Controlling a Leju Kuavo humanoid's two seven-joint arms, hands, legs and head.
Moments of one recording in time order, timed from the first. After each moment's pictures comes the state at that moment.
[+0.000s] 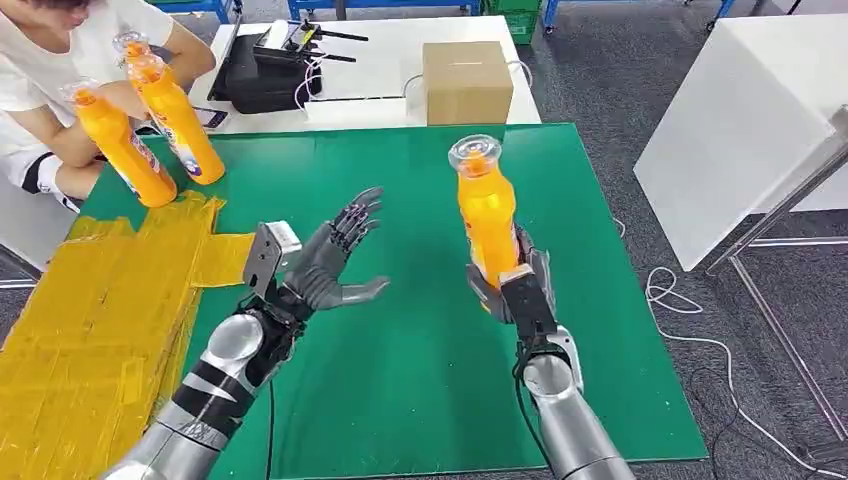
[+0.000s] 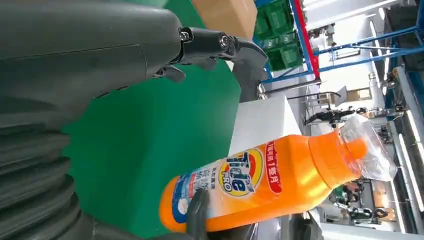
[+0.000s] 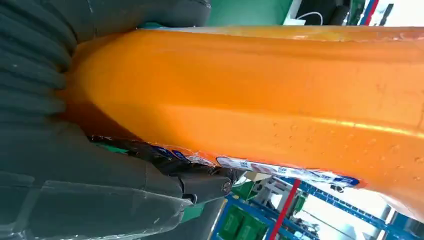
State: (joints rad) left arm -0.44 -0.05 -0.47 -1.24 0.14 -0.21 -0.23; right arm -0.29 0.13 0.25 -1.12 0.27 -0.26 -0.32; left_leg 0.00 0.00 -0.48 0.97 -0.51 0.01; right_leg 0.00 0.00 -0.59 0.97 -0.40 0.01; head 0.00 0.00
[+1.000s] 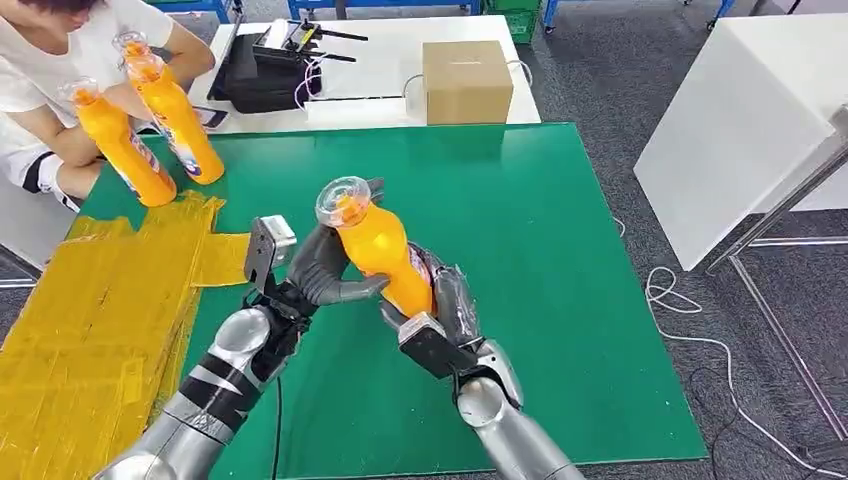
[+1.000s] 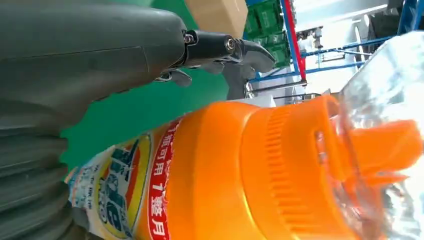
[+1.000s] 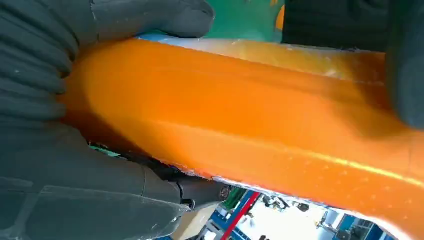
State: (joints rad) left arm -0.48 -0.06 -0.49 -1.17 0.18 -0.17 -0.26; right arm -0.30 0.21 0.57 -1.07 0.36 -0.30 -0.40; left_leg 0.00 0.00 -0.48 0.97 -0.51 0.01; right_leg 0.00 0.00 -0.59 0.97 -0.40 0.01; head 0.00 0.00
